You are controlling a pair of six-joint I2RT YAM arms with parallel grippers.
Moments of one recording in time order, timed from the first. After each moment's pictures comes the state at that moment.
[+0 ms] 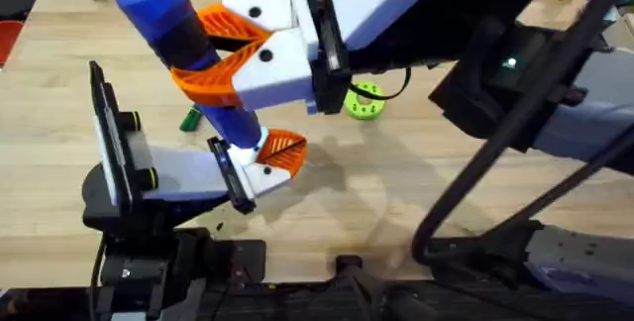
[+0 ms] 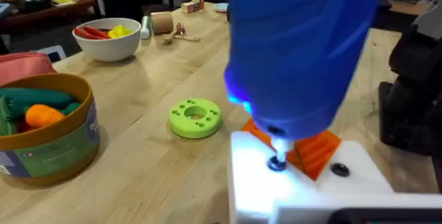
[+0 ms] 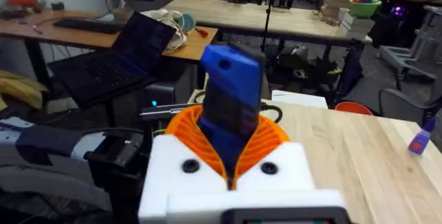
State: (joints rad) left arm 0.03 0.01 0.01 -0.12 1.13 0.08; right arm 0.81 1.33 0.97 0.46 -0.90 -0.04
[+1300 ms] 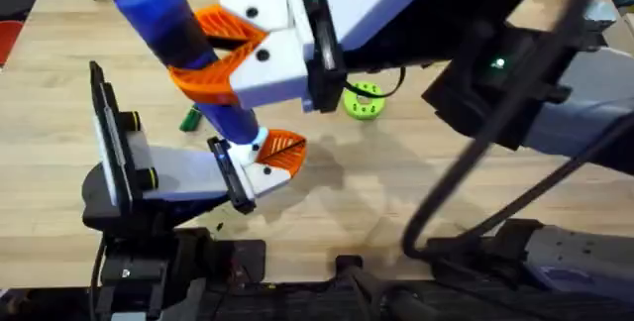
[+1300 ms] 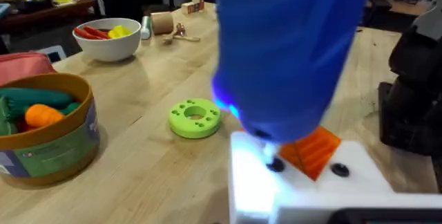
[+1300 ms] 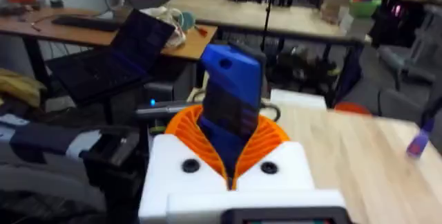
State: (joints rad) left arm 0.03 0.01 0.01 -0.12 1.13 0.08; right arm 0.81 1.35 0.97 0.50 -0.91 -0.04
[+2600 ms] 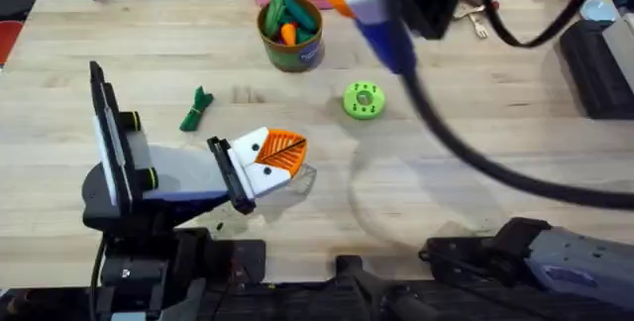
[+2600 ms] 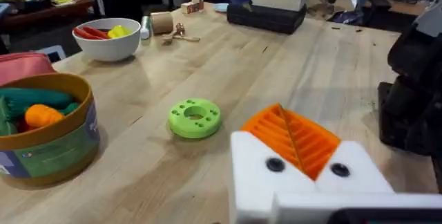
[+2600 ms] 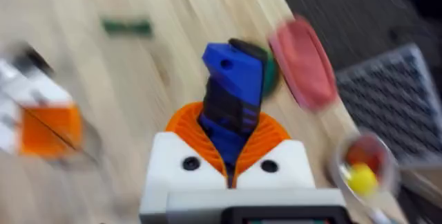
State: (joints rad) left arm 0.03 0.01 0.01 -0.12 1.13 0.08; right arm 0.66 1.27 1.46 -0.80 -0.13 -0.54
